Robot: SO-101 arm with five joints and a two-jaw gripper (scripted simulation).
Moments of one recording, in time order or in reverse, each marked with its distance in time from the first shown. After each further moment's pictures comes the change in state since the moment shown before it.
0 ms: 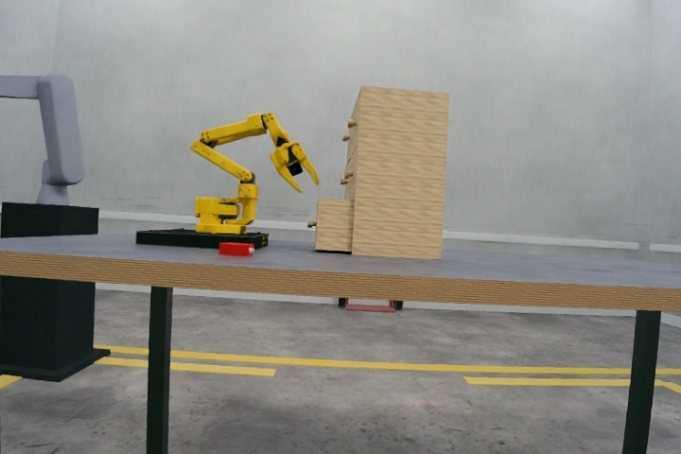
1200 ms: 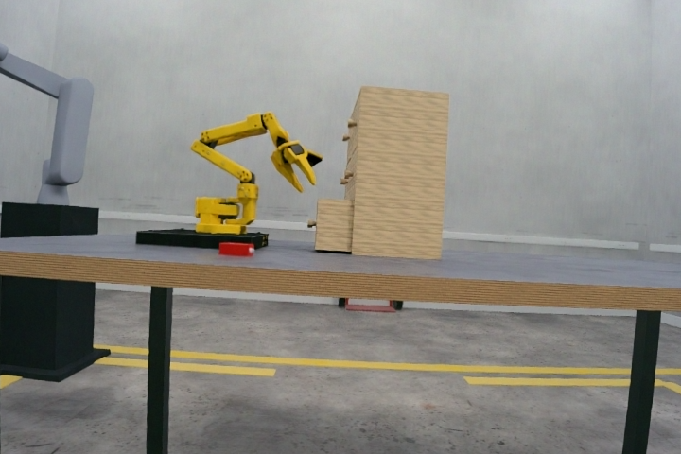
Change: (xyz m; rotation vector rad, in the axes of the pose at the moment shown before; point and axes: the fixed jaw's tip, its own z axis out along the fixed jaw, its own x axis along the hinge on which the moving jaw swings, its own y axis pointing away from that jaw) arm -0.002 -0.002 0.000 0.004 0.013 0.780
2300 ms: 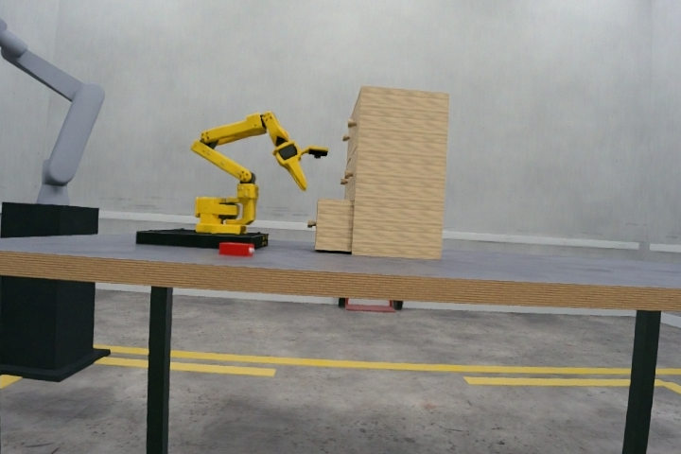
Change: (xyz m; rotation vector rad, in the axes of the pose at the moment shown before) arm -0.002 -0.004 0.000 0.010 0.006 0.741
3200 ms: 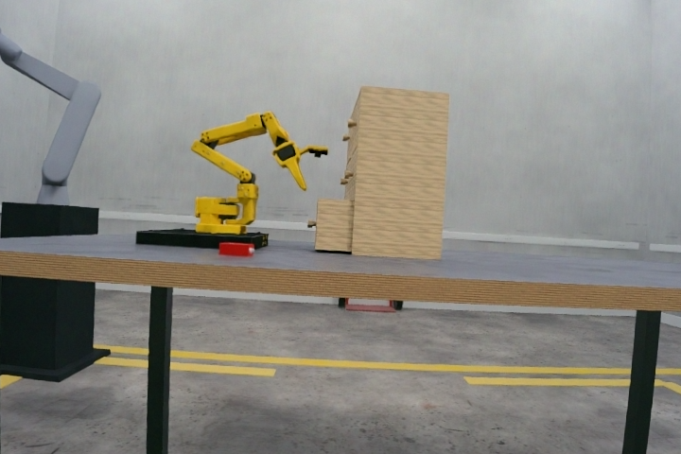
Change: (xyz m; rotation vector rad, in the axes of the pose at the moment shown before) arm -0.001 -0.001 0.000 0.002 0.000 0.138
